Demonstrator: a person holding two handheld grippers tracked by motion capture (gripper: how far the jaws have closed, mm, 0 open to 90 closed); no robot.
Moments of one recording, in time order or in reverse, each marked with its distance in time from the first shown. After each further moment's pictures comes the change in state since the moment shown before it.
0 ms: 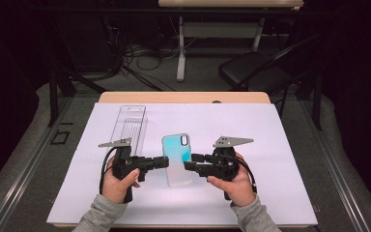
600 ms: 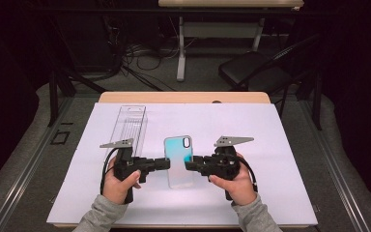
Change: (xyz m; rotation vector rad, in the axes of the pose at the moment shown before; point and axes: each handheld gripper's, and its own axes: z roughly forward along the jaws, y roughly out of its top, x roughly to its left) left arm -0.003 -0.001 0.003 0.016 -0.014 0.015; right arm -0.005 -0.001 -0.001 0.022 0.042 0.030
